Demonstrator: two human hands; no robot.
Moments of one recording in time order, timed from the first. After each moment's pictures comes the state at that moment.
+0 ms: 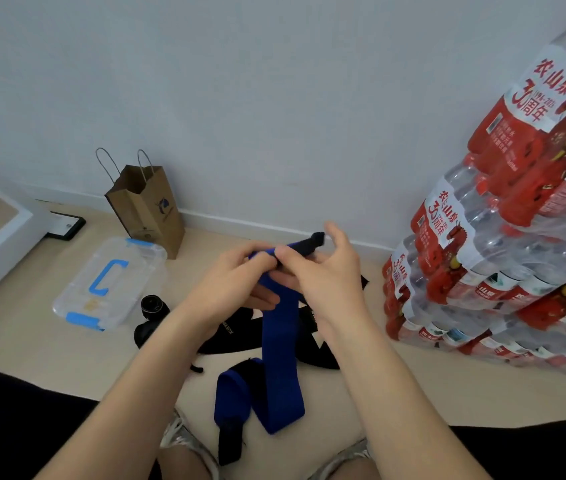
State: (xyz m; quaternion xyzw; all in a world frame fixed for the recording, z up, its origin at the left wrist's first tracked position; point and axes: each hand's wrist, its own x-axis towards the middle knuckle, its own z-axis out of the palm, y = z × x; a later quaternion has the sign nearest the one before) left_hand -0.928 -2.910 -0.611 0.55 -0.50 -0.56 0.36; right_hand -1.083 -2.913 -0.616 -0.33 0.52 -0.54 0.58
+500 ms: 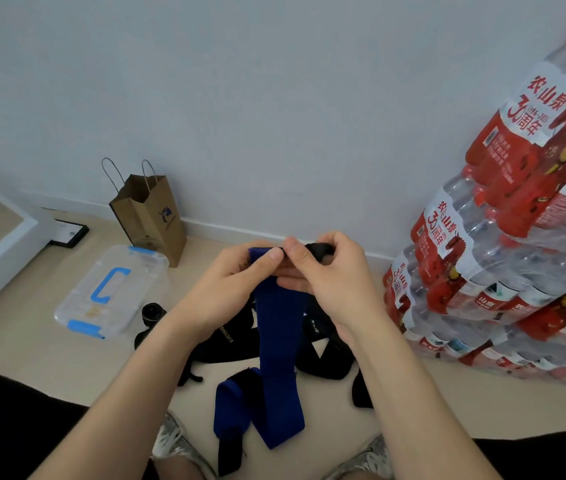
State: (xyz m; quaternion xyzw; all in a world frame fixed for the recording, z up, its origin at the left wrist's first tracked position) left_hand -0.920 -2.911 -0.603 0.38 -0.62 -0.56 0.40; right_hand -1.101 -2.913 -0.590 -0.43 0.47 -0.50 0.59
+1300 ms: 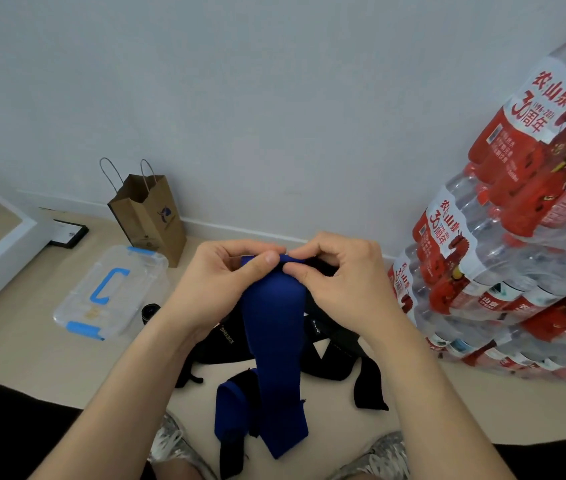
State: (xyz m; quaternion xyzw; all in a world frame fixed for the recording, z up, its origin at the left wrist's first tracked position) left_hand -0.916 -2.913 -0.603 0.44 -0.51 -0.57 0.48; right_hand -1.126 -2.921 -0.600 -0.70 0.49 -0.44 0.29
